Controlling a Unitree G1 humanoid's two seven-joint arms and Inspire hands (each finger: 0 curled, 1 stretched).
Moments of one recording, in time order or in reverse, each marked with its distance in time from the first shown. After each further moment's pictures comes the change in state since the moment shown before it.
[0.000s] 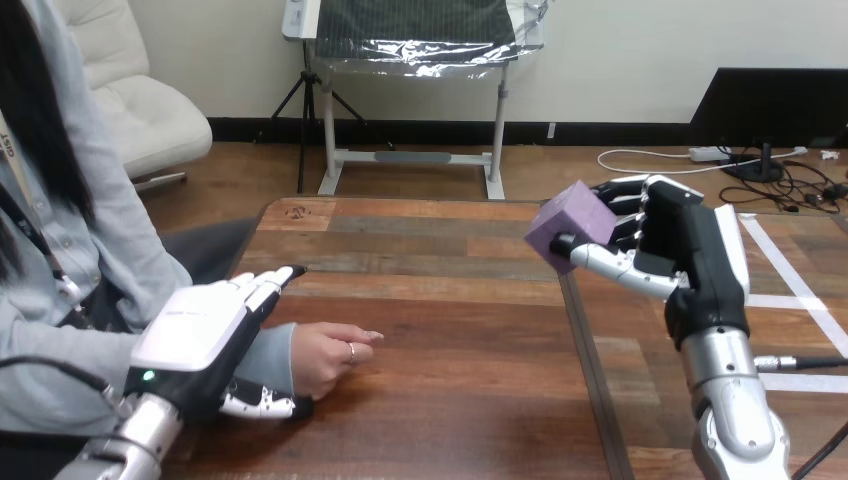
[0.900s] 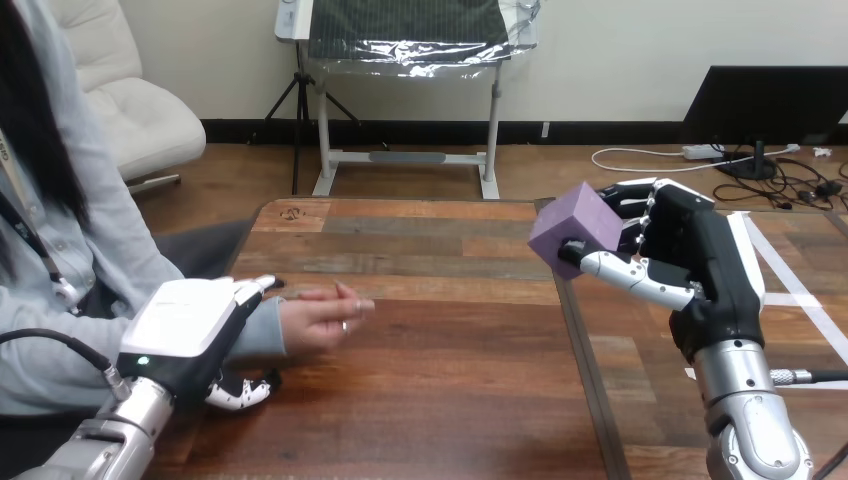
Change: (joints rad) left arm -0.123 0.003 -0.118 0.185 -0.012 0.082 0.016; right arm 0.100 0.003 -0.014 -0.191 0.099 0.063 0.095
